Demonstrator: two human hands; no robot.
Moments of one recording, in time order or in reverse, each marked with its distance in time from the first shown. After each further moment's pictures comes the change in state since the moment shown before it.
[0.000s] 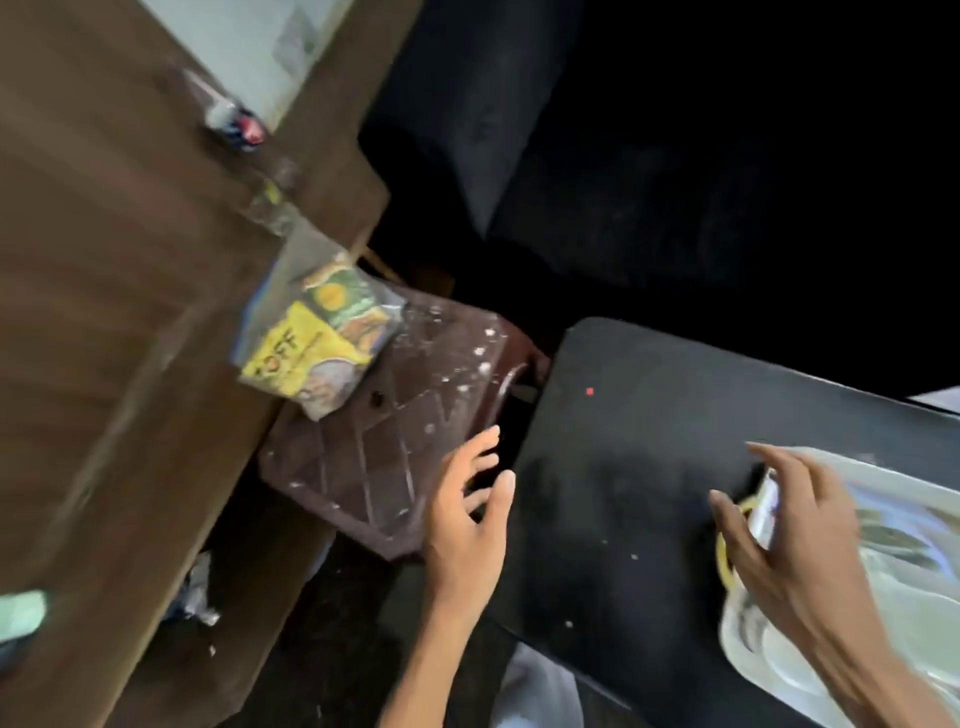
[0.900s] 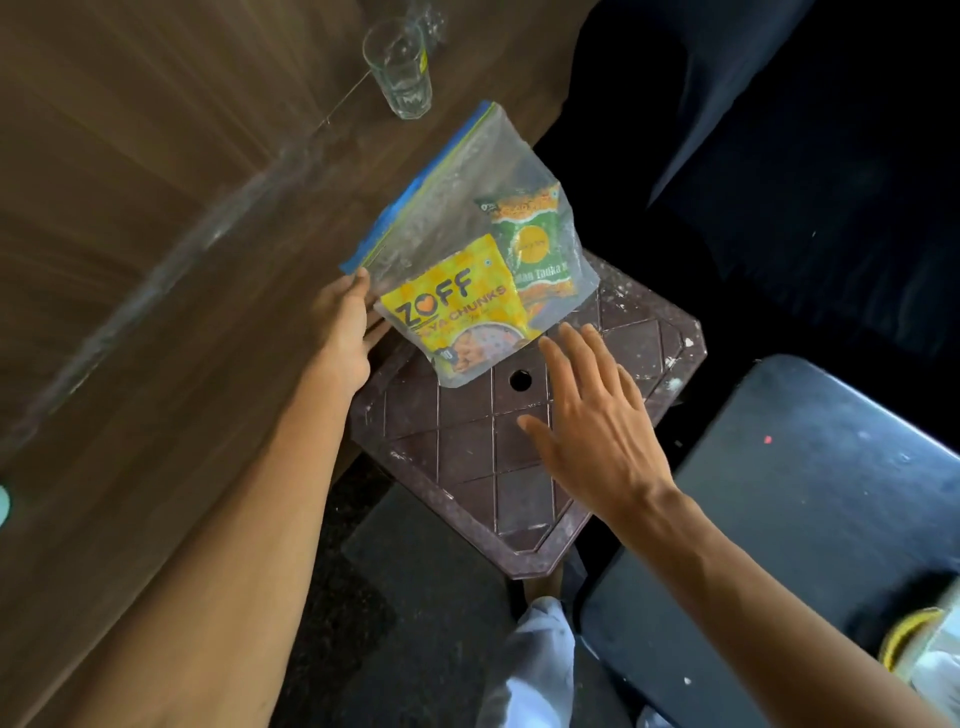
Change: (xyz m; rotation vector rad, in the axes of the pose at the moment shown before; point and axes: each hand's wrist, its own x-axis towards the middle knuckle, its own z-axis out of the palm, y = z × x) left_hand 0.286 -0.129 -0.255 -0.524 0.413 -0.591; right_hand 0.050 -0.301 0.218 -0.445 -0.471 -0.532
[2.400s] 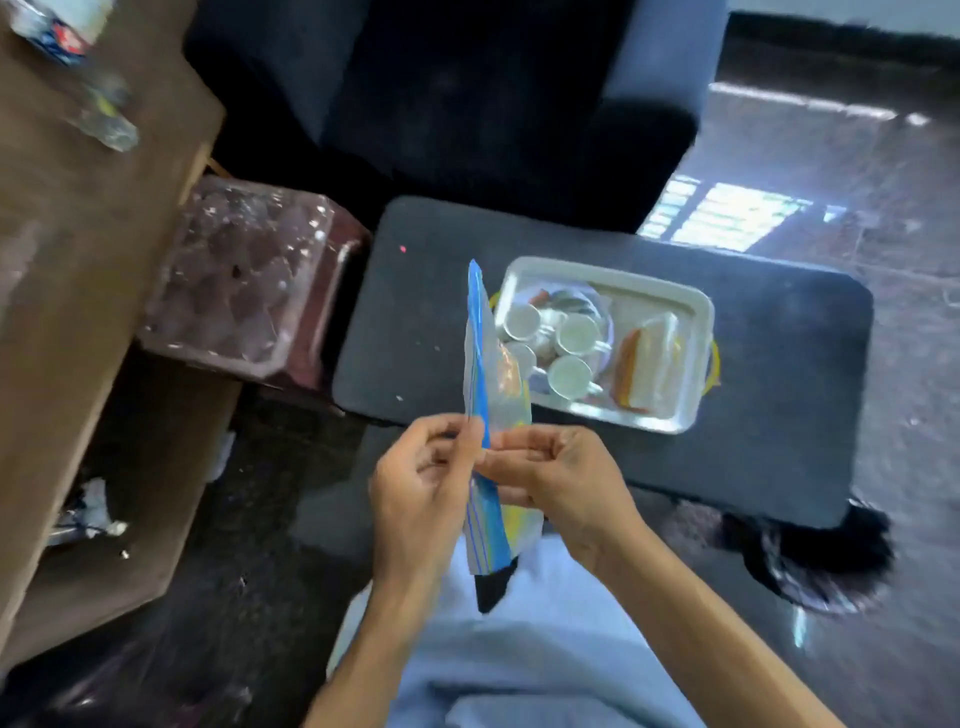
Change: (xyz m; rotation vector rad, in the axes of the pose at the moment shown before) left_hand -0.697 -0.219 0.011 0.508 -0.544 0.347; right_hand -0.553 0.143 -0.110 1.717 0.078 0.659
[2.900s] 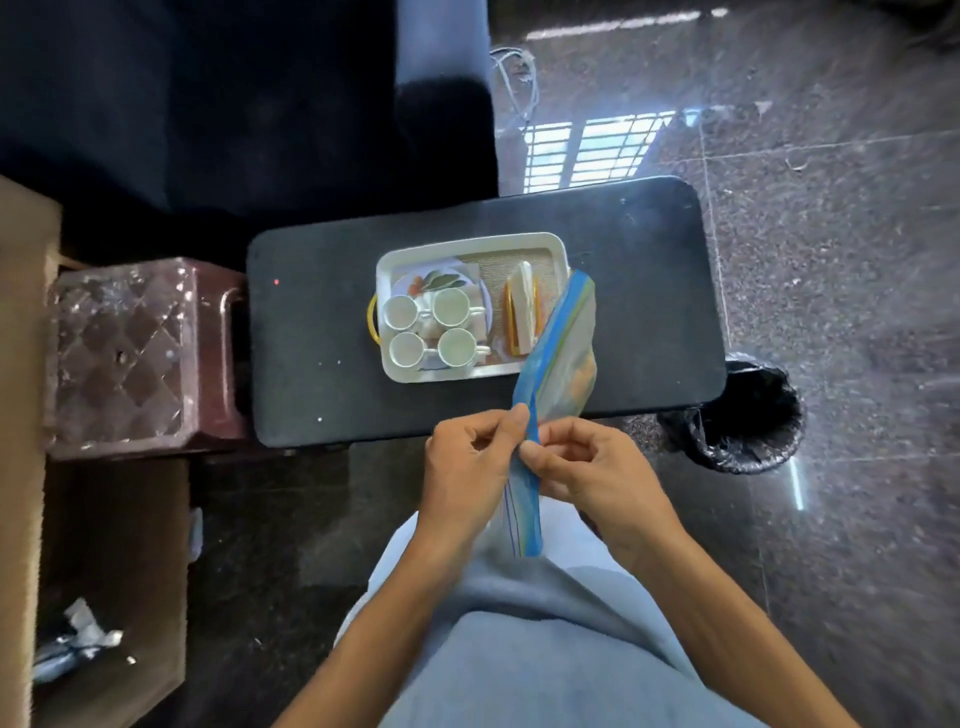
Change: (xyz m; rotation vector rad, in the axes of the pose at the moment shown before) left_hand -0.065 0.013 0.114 0.239 -0.531 -0.011; right_hand -0.109 0.030 -0.116 0.230 0.302 -0.096
